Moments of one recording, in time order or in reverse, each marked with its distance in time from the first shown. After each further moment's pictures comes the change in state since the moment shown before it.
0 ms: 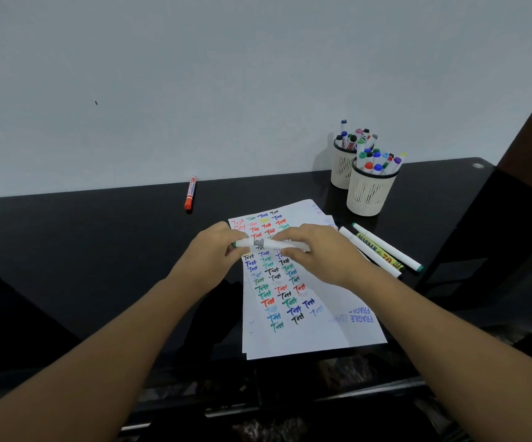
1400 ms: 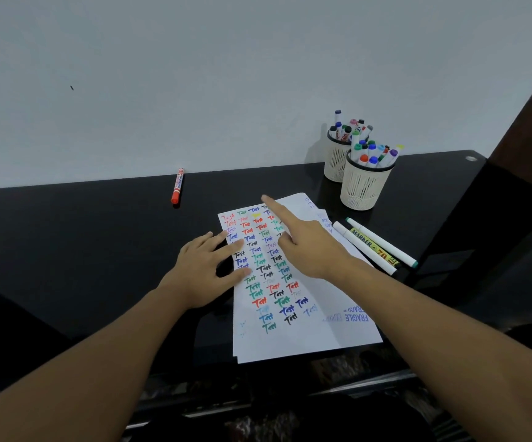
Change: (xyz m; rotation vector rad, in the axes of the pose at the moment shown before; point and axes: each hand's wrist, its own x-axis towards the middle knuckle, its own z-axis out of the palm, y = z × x) left_hand -0.010 -0.043 0.044 0.149 -0.321 -0.159; right_hand 0.019 0.001 0.014 0.160 -0.002 0.108
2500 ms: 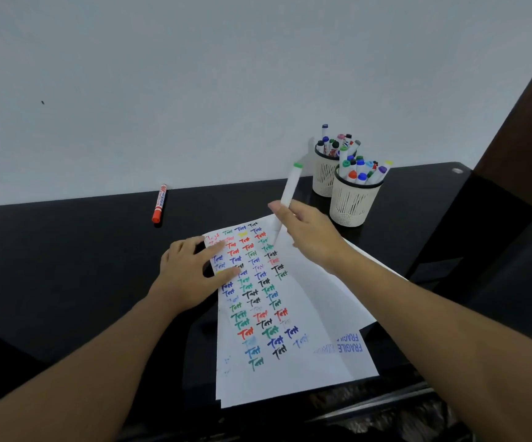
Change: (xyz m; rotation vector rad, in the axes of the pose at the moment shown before) left_hand 0.045 -0.007 0.001 -0.016 0.154 -0.102; right_hand 0.034 0.008 -0.036 0.447 0.186 0.175
